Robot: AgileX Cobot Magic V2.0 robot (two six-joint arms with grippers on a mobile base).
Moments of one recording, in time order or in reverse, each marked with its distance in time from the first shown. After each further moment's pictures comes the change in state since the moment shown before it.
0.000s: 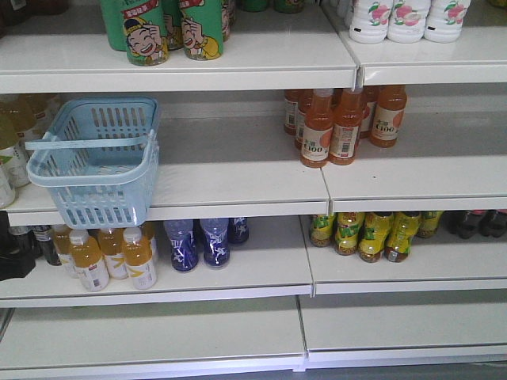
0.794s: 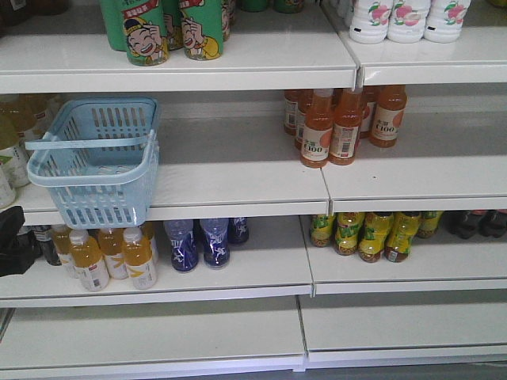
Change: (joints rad) left arm 0.000 0.000 0.000 0.000 -0.029 0.000; right arm 0.000 0.000 0.000 0.000 0.000 0.000
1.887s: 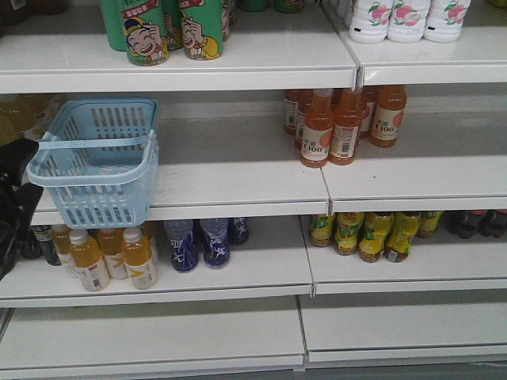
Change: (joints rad) left arm 0.000 0.394 -0.008 0.080 -0.660 -1.363; right arm 0.000 0.000 0.000 0.000 0.000 0.000
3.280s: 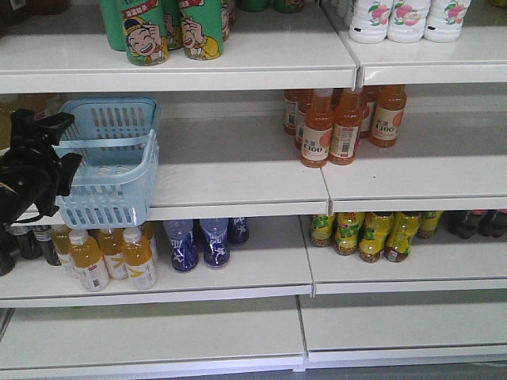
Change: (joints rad) left arm 0.120 0.457 -0.368 0.270 -0.091 -0.284; right arm 0.000 0.000 0.000 0.000 0.000 0.000
